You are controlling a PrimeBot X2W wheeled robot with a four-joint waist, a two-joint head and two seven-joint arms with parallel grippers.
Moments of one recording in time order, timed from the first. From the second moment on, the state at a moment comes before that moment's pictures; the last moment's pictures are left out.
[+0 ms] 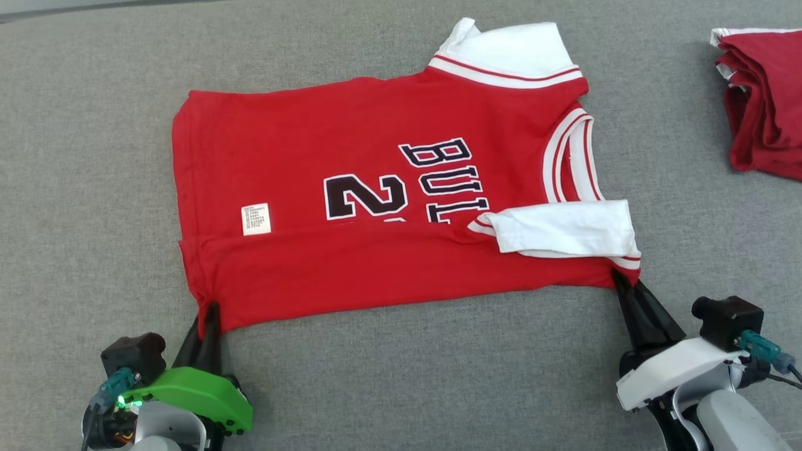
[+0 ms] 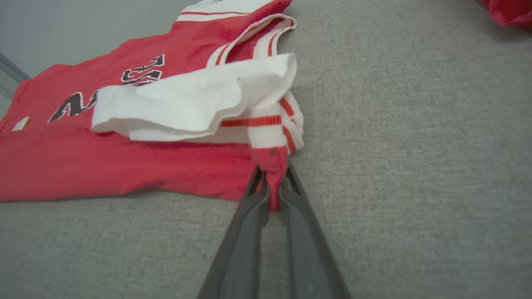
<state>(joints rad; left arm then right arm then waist) -0.10 0.10 -0.07 0.33 -0.39 -0.05 -0.07 -0.14 -0.27 0.23 0.34 0.50 0.13 -0.26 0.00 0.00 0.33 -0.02</state>
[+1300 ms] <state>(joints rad) 0.03 0.14 -0.10 -0.04 -0.26 0.10 -0.09 0.04 -0.25 0.08 -0.11 0.34 0.13 -0.16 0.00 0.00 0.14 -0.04</state>
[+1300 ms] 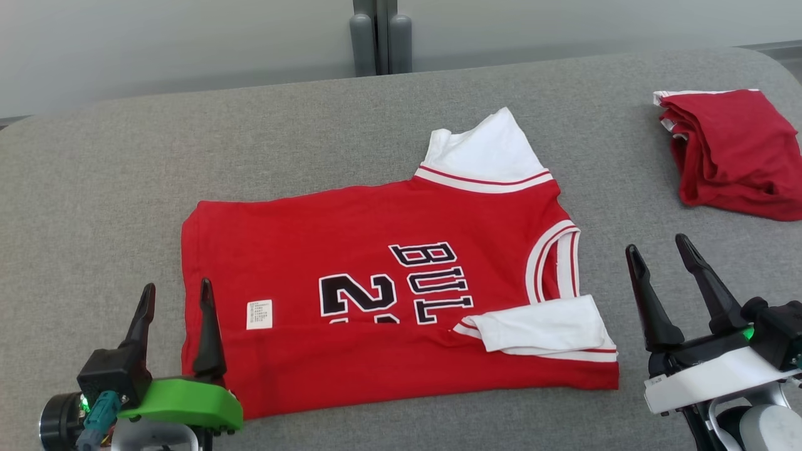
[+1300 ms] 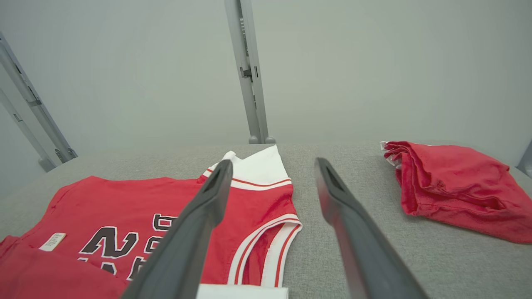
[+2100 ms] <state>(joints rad) -0.63 0.30 -0.08 0.63 -0.44 -0.09 0.31 -0.13 -0.27 0.15 -0.03 0.39 0.13 -0.20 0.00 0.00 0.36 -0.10</state>
